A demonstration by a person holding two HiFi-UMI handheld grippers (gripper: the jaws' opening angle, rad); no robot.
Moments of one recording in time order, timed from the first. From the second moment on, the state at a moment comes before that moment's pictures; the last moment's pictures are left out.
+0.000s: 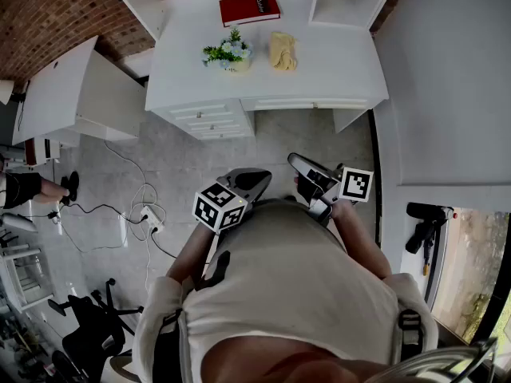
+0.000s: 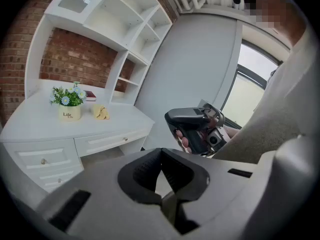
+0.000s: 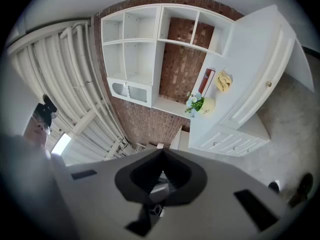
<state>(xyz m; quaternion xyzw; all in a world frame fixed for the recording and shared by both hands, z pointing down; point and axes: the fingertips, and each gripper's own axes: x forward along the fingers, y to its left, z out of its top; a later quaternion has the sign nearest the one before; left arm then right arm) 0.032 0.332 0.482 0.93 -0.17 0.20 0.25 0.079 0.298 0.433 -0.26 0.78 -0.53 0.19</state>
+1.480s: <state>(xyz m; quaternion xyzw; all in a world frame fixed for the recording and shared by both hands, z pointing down) 0.031 0.230 0.495 0.93 -0.14 0.19 0.28 0.055 0.208 0.453 -0.23 0.77 -0.58 0.14</state>
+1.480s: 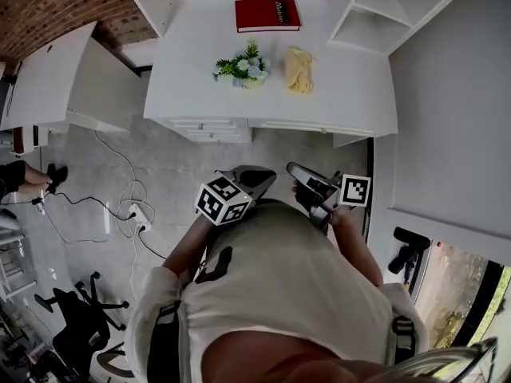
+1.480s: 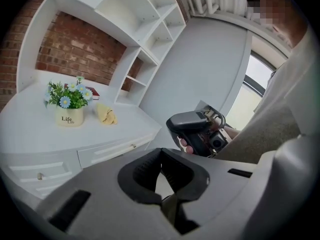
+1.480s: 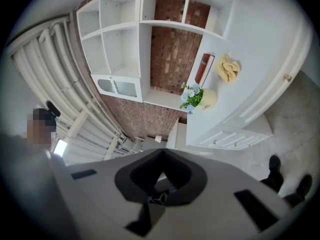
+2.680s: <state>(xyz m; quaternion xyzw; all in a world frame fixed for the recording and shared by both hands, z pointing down) -0.036 0.091 0.507 0.92 -0.14 0.17 0.32 0.036 0.055 0.469 -0.34 0.76 -0.54 0.08</state>
